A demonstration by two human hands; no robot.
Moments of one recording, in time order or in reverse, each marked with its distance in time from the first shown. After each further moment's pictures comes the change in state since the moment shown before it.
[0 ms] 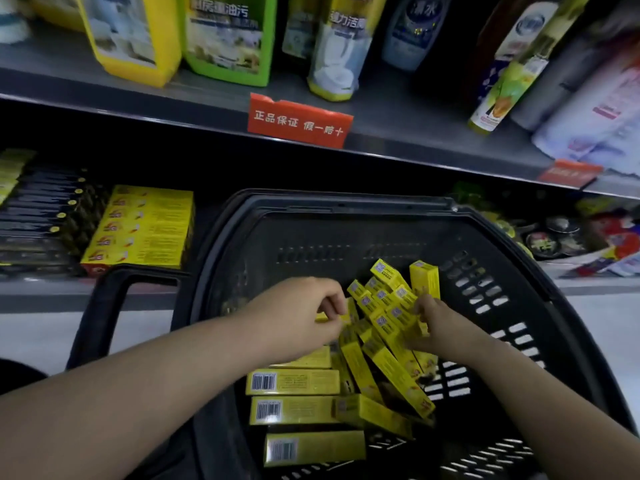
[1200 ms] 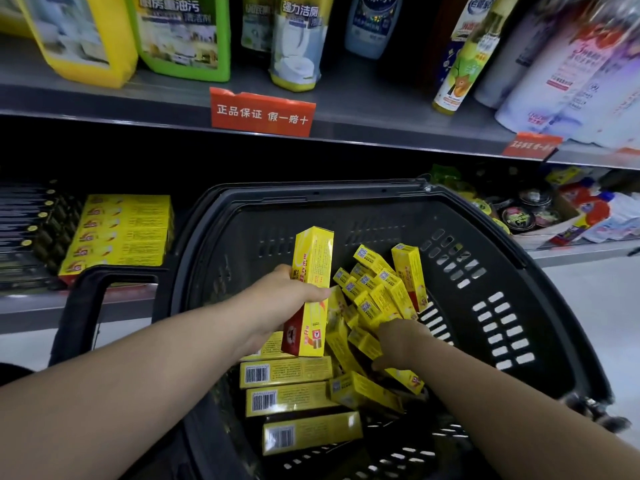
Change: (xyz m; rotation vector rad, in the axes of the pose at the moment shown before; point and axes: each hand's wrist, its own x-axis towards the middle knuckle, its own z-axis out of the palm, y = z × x) left_hand 0.018 -0.004 0.022 -0.805 -0.001 -0.536; right_hand -0.009 -0.038 0.041 -0.353 -0.282 0.083
